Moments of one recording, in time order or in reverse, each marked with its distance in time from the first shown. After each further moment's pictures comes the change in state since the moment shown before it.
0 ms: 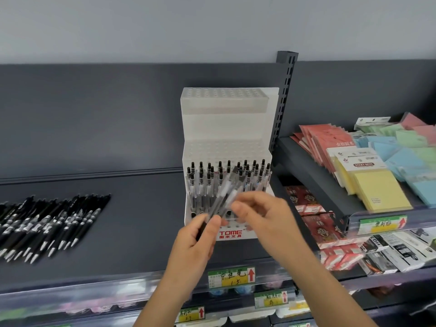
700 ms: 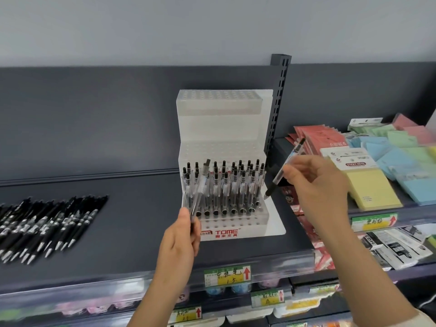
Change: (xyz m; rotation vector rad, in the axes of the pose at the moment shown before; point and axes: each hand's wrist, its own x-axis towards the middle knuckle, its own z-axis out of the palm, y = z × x) left_hand -0.002 0.002 -0.002 0.024 0.148 -0.021; right_hand 0.024 0.006 -0.068 -0.190 0.524 -0.099
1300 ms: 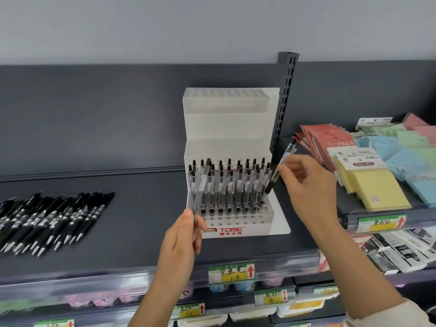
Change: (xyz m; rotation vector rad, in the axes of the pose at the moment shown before) left_hand -0.005 -0.005 -0.006 -0.035 -0.004 0.004; right_hand 0.002 0.010 0.020 -0.085 -0.016 -0.085
